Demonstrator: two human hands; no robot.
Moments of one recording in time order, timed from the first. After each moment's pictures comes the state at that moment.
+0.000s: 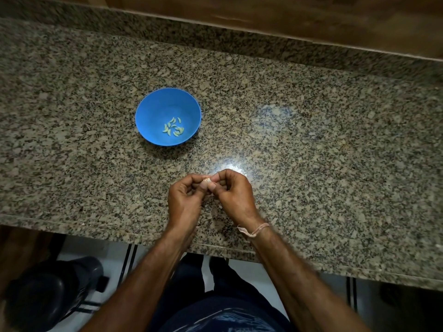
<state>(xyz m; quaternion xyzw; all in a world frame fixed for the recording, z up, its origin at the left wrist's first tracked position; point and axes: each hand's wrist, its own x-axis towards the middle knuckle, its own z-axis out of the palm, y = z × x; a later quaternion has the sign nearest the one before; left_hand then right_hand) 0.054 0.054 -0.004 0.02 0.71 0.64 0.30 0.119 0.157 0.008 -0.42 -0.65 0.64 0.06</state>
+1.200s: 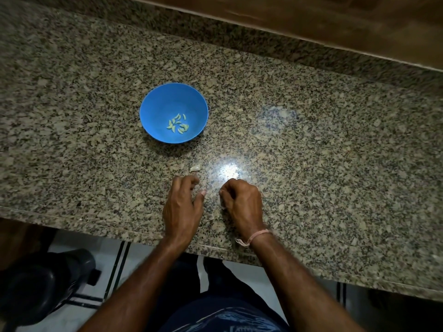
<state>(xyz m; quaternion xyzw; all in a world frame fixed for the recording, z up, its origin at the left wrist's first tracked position) 0.052 0.032 -0.035 0.20 0.91 0.32 0.15 0.135 0.159 -0.029 -0.36 -0.86 0.35 0.06</state>
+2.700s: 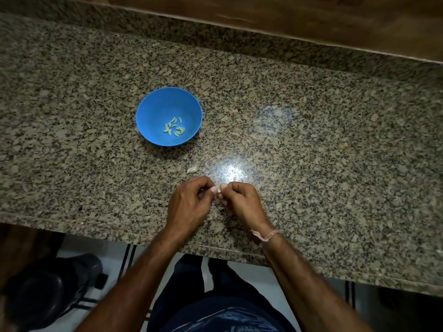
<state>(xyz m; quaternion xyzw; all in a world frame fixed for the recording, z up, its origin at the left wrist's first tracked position) 0.044 0.047 -0.003 0.28 0.85 0.37 0.24 0.144 0.171 -0.002 -0.41 -0.63 0.66 0.02</state>
